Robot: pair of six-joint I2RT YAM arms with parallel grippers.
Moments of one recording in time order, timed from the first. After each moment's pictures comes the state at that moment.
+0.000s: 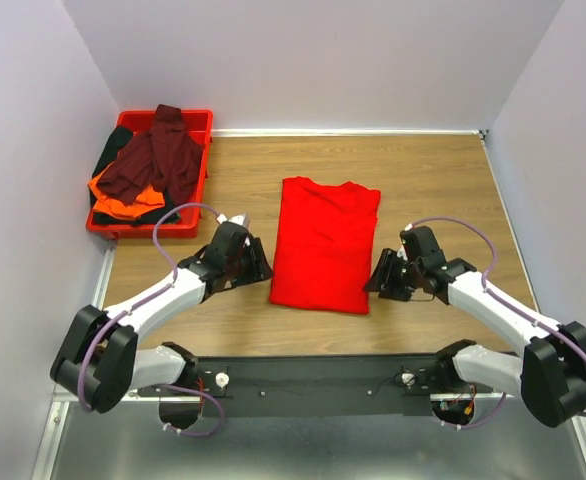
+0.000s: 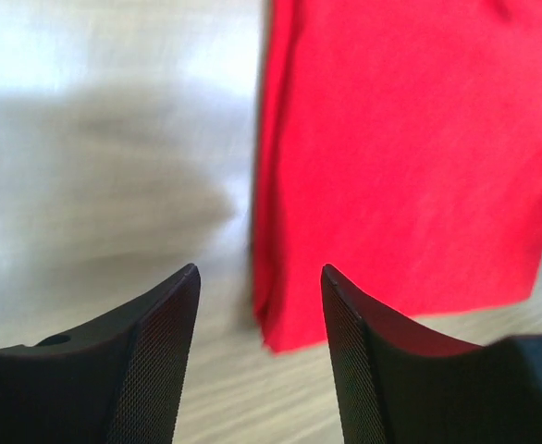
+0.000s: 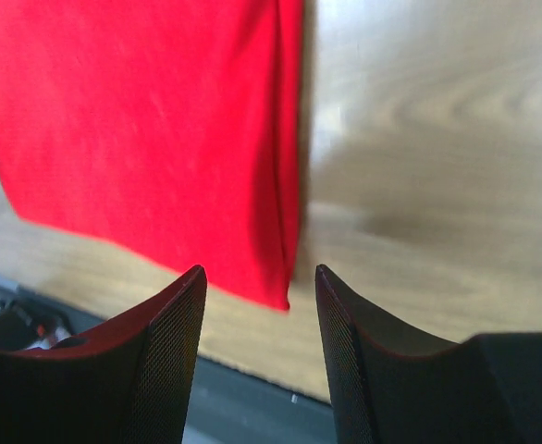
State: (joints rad) left arm -0.52 1.24 0.62 -0.21 0.07 -0.67; right arm 0.40 1.14 0.57 -0.43 -0.21 0.71
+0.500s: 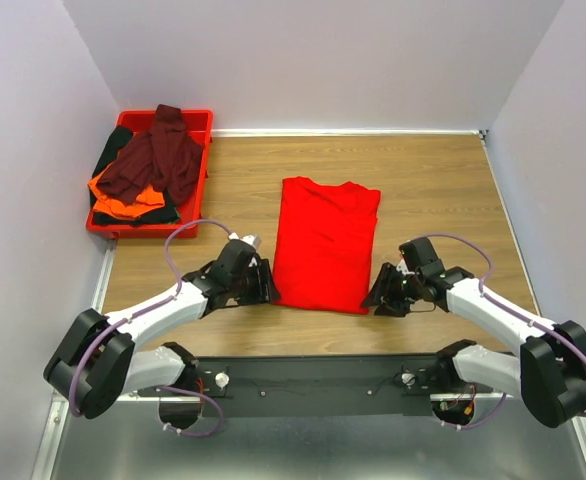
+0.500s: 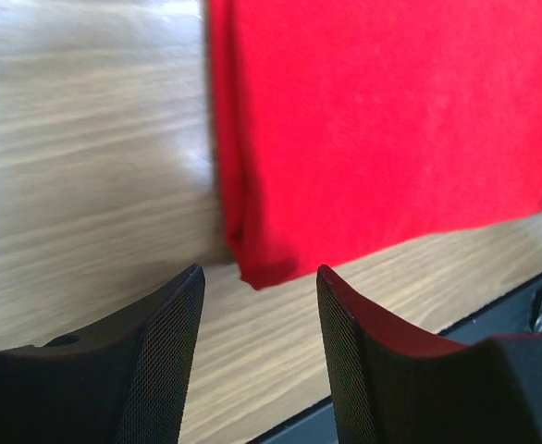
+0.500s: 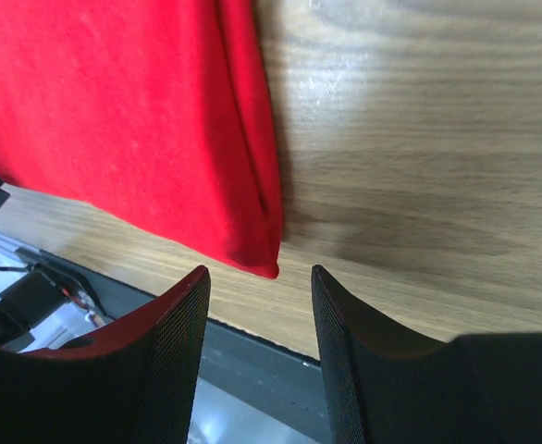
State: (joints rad) left arm -0.61 1.18 0.49 -0.20 0.15 -0.71; right arm 0.40 1.12 0.48 -0.44 -0.34 0.80
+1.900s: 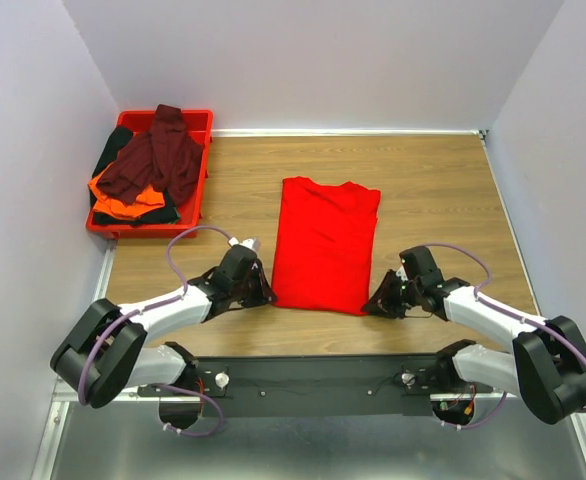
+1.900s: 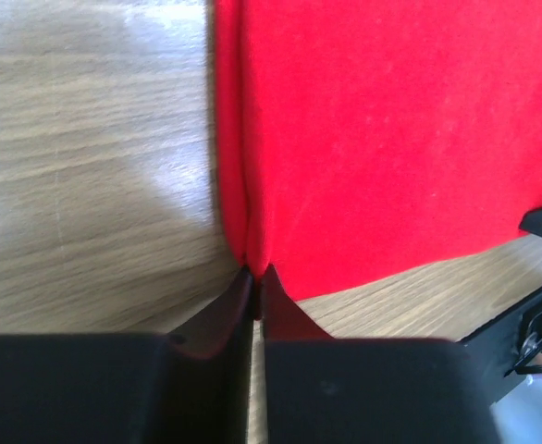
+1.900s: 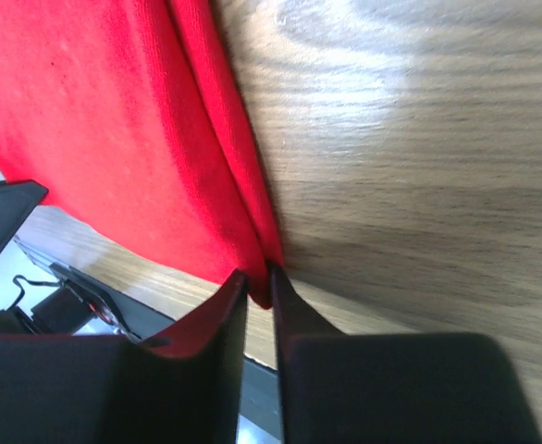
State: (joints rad) left arm -0.64 1.24 0.42 -0.02 0.14 -0.79; right arm 0.40 1.14 0.36 -0.24 -0.36 0.92
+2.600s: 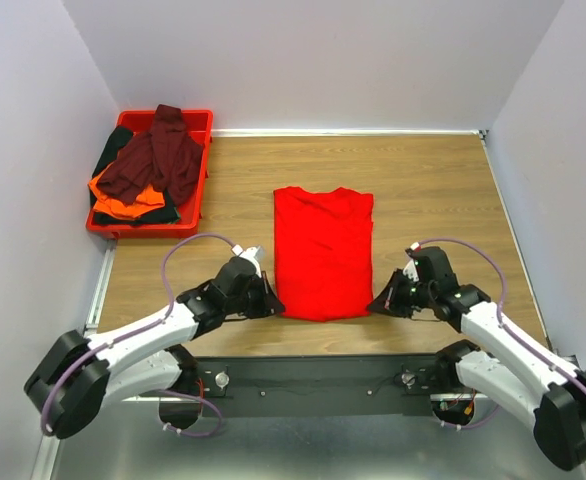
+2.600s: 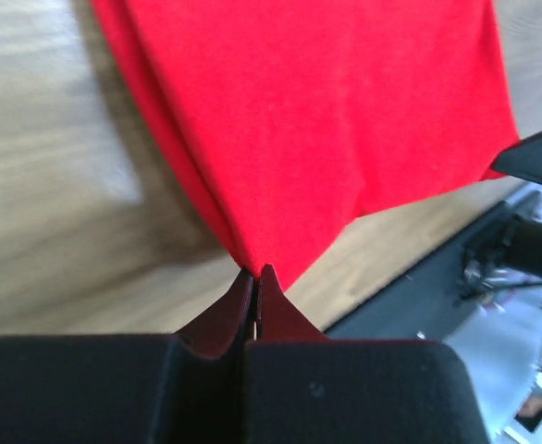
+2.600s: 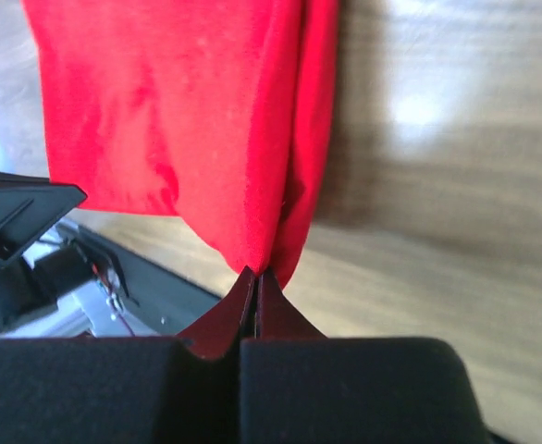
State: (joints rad) left arm -0.76 1.04 0.37 -0.07 0.16 -0.87; right arm 0.40 0.90 0.38 -0.39 -0.39 0.83
